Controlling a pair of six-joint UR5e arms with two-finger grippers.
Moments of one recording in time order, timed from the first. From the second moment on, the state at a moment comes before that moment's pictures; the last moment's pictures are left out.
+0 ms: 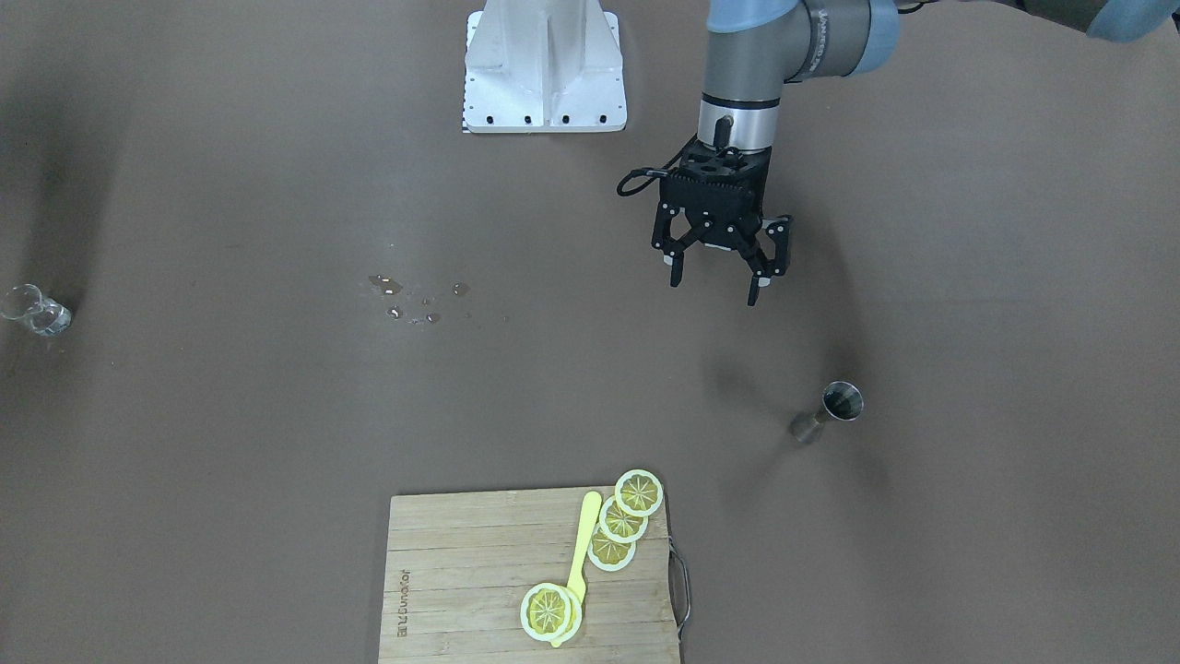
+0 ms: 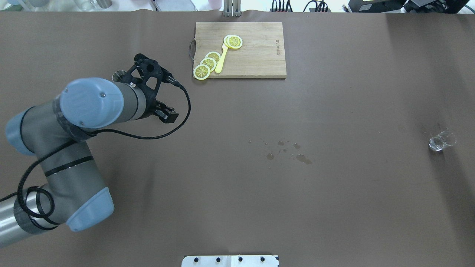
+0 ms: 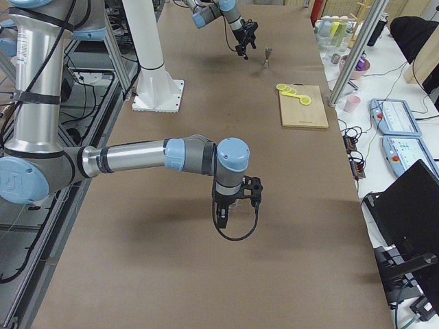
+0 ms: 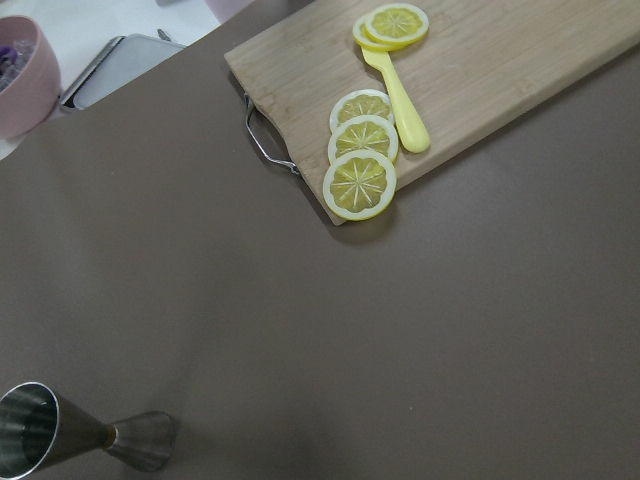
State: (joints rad) left arm -0.61 -2.03 -1.93 -1.70 -1.58 -0.55; right arm 1.57 -1.72 1.89 -1.84 2.29 -0.08
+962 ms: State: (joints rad) left arm -1.05 -1.85 -1.97 -1.68 -1.92 -0.08; right arm 1.57 -1.72 1.90 -1.84 2.29 -0.08
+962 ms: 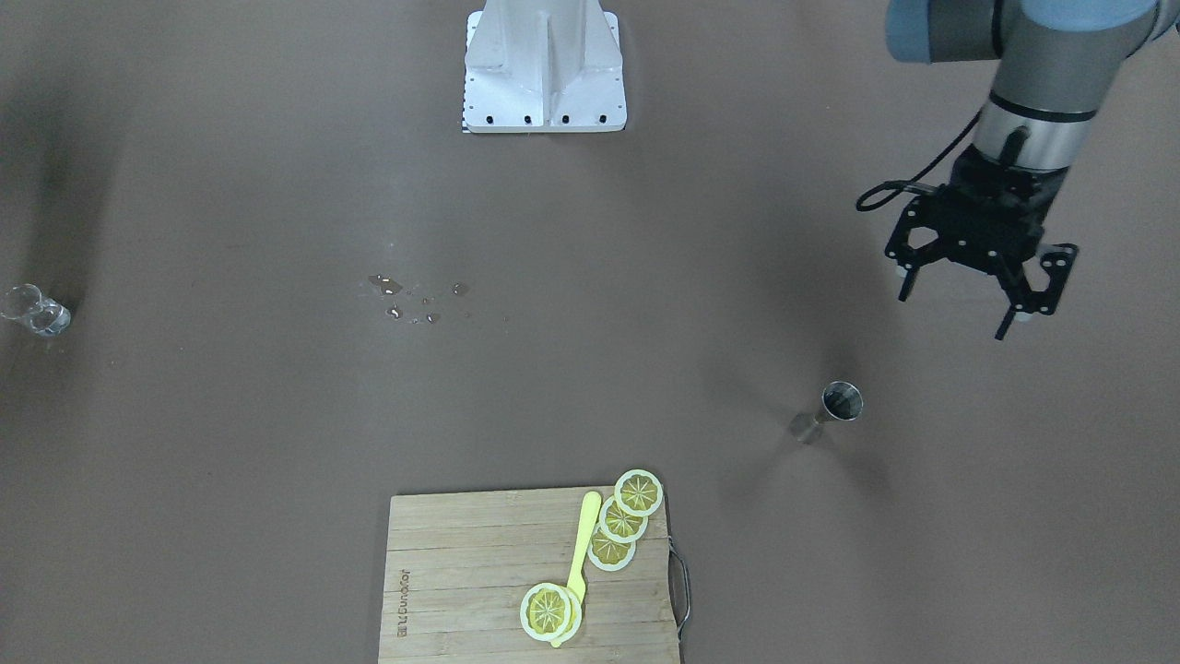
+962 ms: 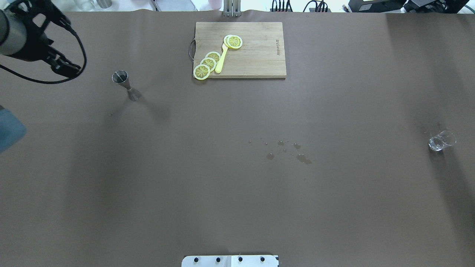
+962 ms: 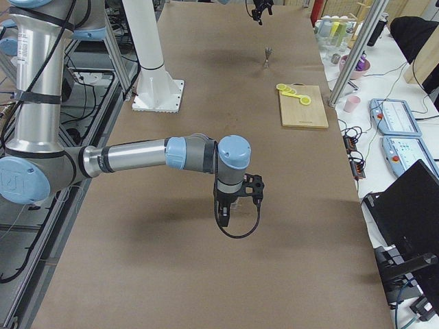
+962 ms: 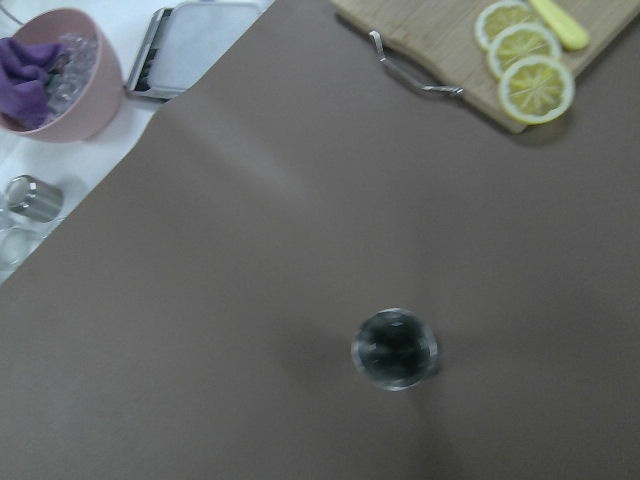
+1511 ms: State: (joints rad) left arm -1.34 -1.64 -1.92 -1.67 -2.21 0.04; right arm 1.57 -1.72 1.90 -1.84 2.29 -0.08
